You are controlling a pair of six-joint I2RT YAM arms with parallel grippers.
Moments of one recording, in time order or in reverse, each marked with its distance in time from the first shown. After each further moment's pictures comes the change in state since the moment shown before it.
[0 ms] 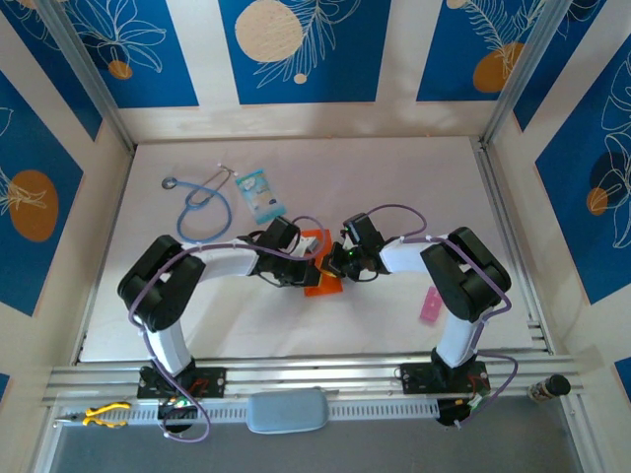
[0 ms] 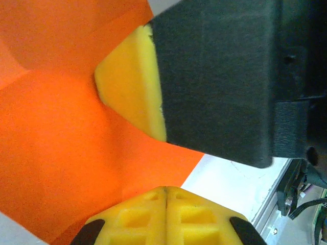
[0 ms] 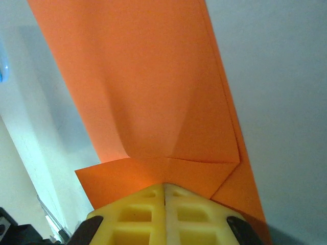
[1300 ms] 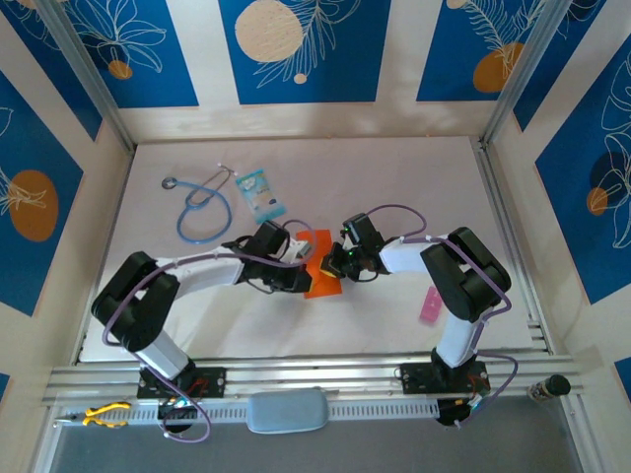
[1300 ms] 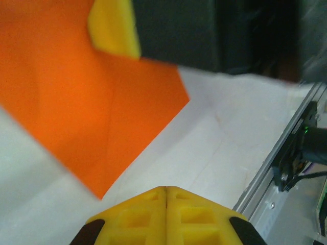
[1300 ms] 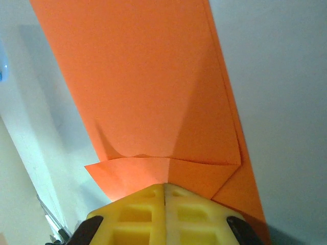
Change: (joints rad) left arm -0.001 -0.169 -0.075 -0.065 -0.018 0.035; right arm -0.001 -0.001 0.000 -0.002 0.000 0.000
